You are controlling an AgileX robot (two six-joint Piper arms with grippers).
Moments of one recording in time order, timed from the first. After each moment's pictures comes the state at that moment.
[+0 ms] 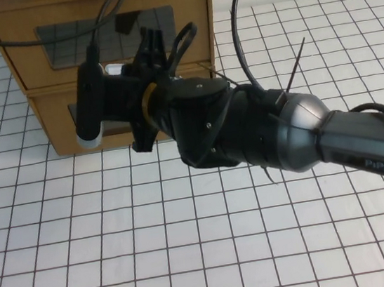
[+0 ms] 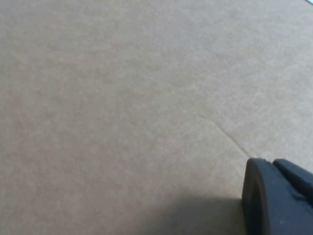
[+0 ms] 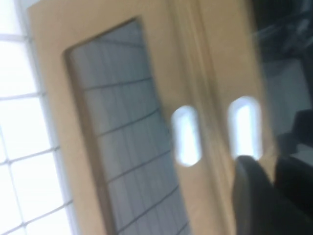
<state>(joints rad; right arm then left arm) 0.93 1.99 -1.64 -1.27 0.41 0.37 -0.08 1.98 -2.08 -0.73 0.91 0.70</state>
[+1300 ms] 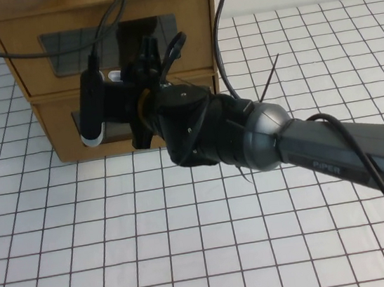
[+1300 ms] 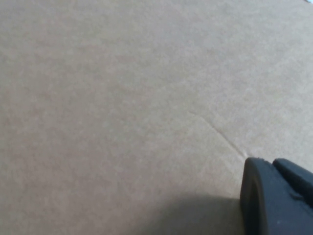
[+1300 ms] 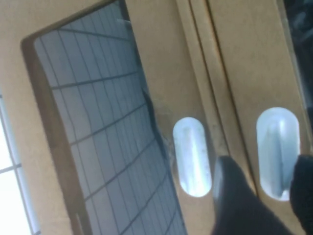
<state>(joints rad) 0.88 2.17 -1.81 -1.34 0.40 0.39 -0.08 1.98 -2.08 -0.73 0.94 0.70</state>
